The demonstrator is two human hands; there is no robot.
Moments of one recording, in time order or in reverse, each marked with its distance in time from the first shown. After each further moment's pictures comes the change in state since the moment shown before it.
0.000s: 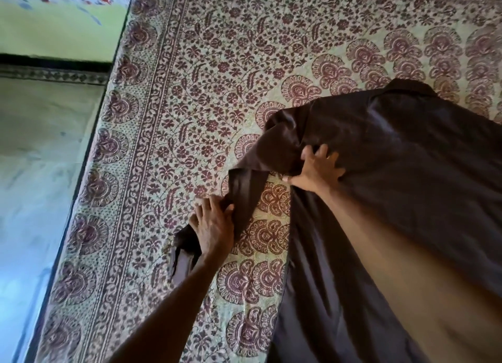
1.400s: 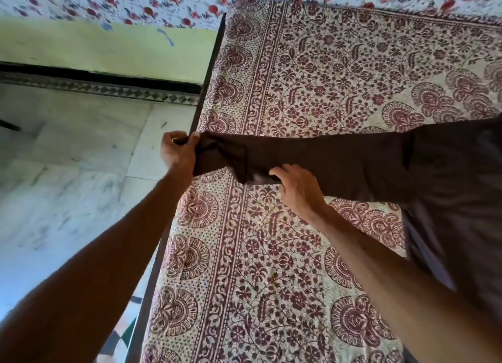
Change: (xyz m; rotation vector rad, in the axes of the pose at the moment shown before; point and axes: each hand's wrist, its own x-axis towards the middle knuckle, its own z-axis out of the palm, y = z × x) left_hand 0.267 -0.179 -0.199 -0.930 0.261 -0.287; right_hand -0.044 -0.272 0.069 0.038 0.369 -0.718
